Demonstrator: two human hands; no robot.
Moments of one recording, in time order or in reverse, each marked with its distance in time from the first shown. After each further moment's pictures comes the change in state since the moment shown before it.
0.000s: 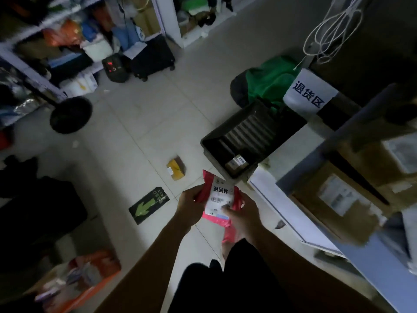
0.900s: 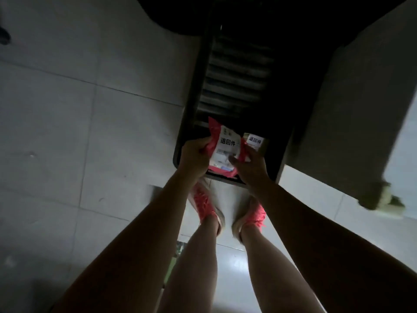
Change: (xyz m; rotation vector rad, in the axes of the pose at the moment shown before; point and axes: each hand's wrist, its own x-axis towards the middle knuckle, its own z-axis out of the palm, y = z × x) left_hand 0.643 -0.120 0.111 0.358 -0.569 0.075; right_hand 0.553 0.111 0.108 0.598 0.446 0.528
